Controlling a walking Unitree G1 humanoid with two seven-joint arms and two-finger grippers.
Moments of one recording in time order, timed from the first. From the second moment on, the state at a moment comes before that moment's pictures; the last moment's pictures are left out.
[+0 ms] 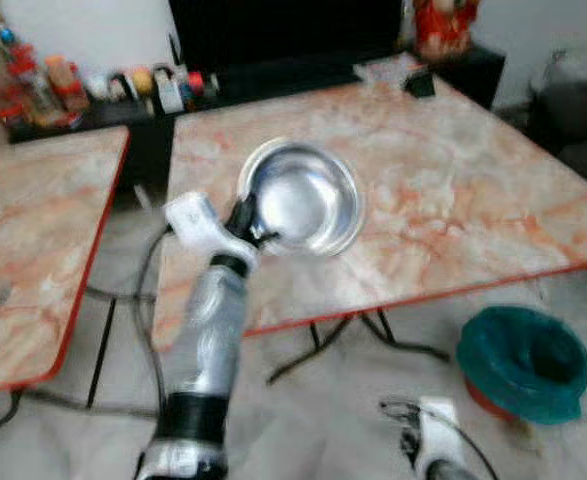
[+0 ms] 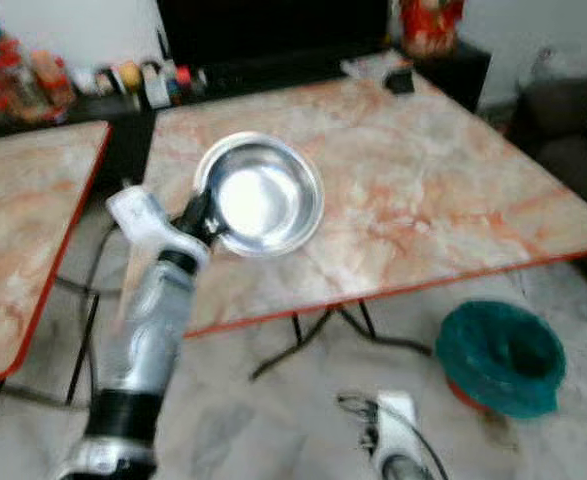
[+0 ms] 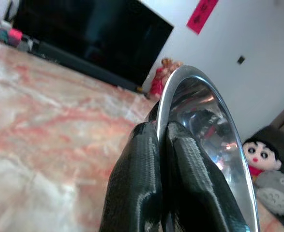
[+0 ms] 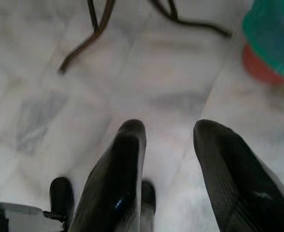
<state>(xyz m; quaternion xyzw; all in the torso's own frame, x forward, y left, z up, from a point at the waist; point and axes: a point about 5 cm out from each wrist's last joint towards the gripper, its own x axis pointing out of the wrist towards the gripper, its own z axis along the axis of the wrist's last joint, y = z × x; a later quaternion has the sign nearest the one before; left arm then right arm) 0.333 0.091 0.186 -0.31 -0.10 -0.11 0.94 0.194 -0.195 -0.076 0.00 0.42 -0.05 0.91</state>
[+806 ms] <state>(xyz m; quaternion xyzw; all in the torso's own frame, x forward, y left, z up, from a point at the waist) 0.335 0.111 0.178 -0.29 -0.09 -0.06 0.95 0.197 -0.182 -0.076 0.00 0.42 -0.03 0.91</state>
